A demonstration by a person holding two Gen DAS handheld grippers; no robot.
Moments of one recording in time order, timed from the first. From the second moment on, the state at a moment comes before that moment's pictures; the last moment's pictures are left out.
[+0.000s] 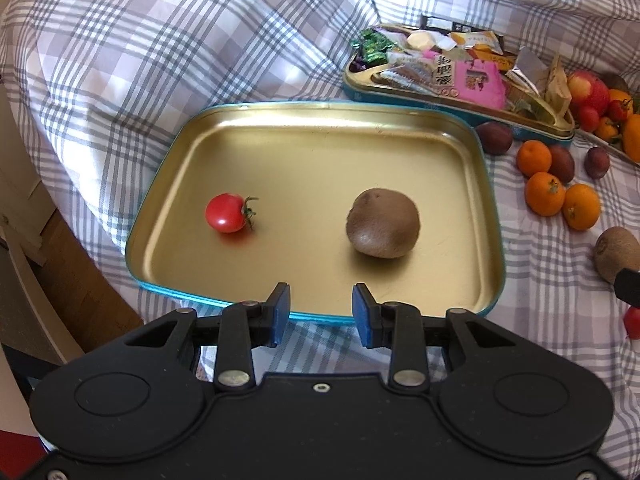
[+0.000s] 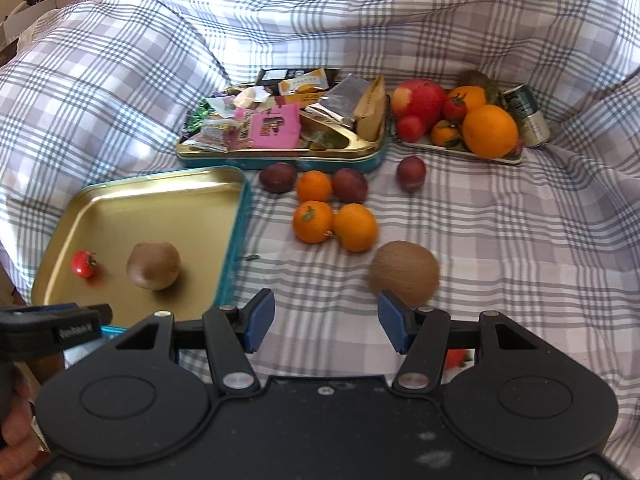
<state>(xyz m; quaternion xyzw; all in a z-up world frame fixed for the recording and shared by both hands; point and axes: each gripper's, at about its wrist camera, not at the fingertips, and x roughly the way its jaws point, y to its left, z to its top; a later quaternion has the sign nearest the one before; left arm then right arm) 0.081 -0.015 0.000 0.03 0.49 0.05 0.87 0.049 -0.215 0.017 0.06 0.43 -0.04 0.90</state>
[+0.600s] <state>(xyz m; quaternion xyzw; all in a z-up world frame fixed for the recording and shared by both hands) 0.093 -0.079 0.003 0.08 0.47 -0.07 0.88 0.015 -0.273 -0.002 0.09 0.42 -0.15 0.89</state>
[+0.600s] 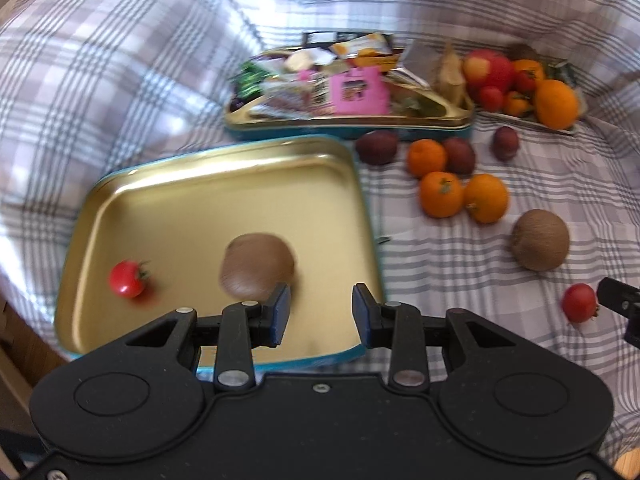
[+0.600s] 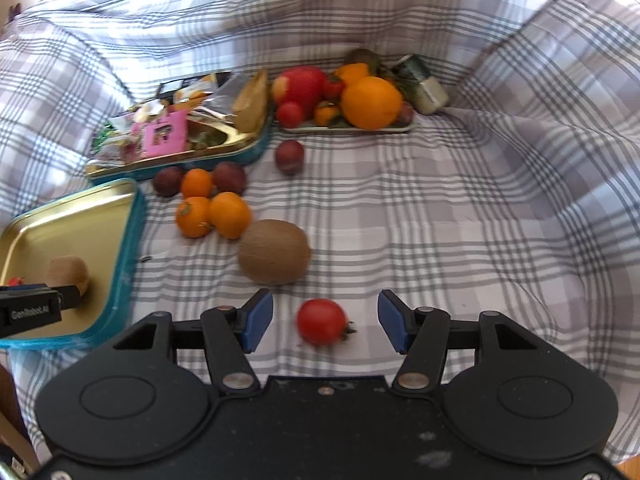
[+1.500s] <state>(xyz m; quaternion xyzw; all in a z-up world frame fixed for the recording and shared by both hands) 0.145 -0.126 -0.015 0.10 0.46 -0.17 0.86 0.046 -0.267 -0.057 0.07 0.47 -0.16 0.87</state>
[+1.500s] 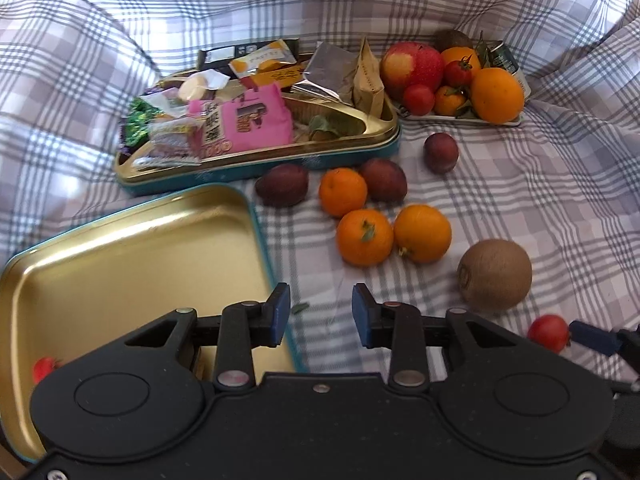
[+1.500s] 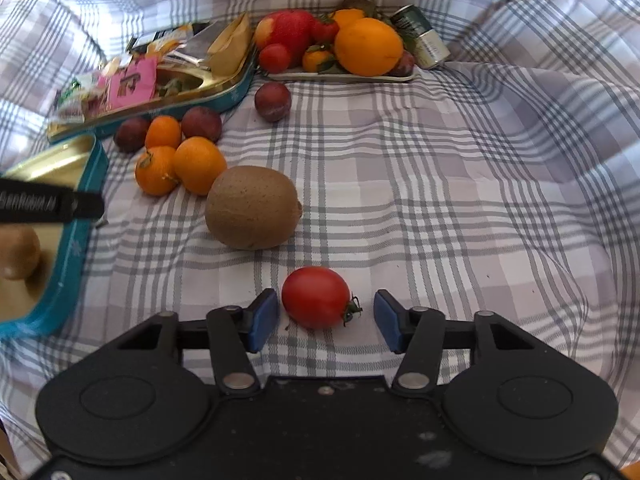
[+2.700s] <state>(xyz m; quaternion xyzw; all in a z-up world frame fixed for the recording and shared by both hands) 0.189 -0.159 -0.054 0.07 0.47 -0.20 0.86 0.040 -0.258 -0.069 0.05 0.42 -0.17 0.89</state>
